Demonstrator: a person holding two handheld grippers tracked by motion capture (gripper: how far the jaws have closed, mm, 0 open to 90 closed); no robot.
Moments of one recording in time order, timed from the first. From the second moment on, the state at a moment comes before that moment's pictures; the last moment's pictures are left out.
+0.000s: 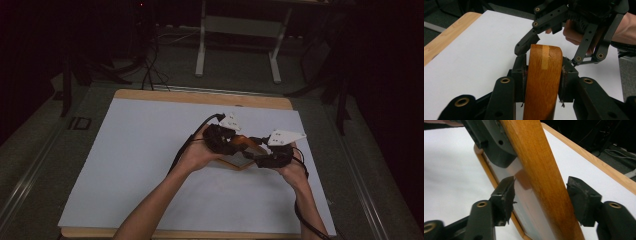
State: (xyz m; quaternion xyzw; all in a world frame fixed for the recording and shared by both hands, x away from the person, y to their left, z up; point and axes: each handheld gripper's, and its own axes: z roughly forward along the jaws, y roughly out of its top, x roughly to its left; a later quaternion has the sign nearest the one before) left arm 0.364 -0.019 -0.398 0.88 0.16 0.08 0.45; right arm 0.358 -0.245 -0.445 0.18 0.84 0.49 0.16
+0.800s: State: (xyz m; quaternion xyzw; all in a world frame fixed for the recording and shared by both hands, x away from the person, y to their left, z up) left arm 0.372 -0.002 -0.396 0.84 0.18 0.07 0.50; right arm 0.347 -0.257 -0.441 0.14 0.86 0.47 0.18
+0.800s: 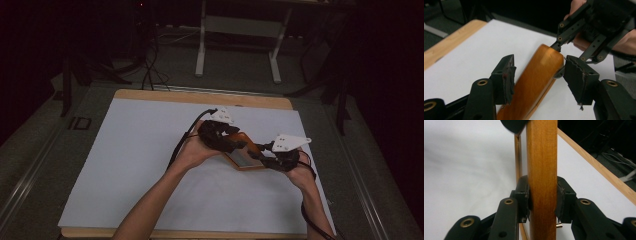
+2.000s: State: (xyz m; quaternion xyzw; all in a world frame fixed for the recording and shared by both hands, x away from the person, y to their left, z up) left arm 0.389 0.028 -0.494 0.79 0.25 0.02 0.56; right arm 0.345 -0.275 -0.450 0.17 0.84 0.49 0.18
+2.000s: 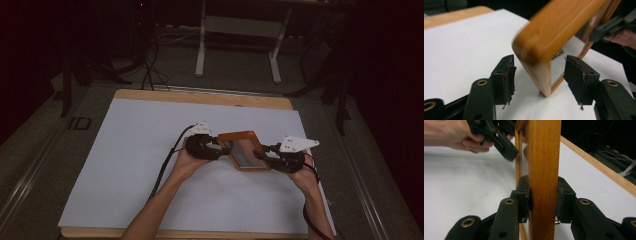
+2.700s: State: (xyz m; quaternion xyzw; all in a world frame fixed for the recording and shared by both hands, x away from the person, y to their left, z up) left arm 0.381 0.000 -0.497 0.82 0.23 0.04 0.52; right arm 0.350 -0.292 -0.451 0.22 0.85 0.45 0.17
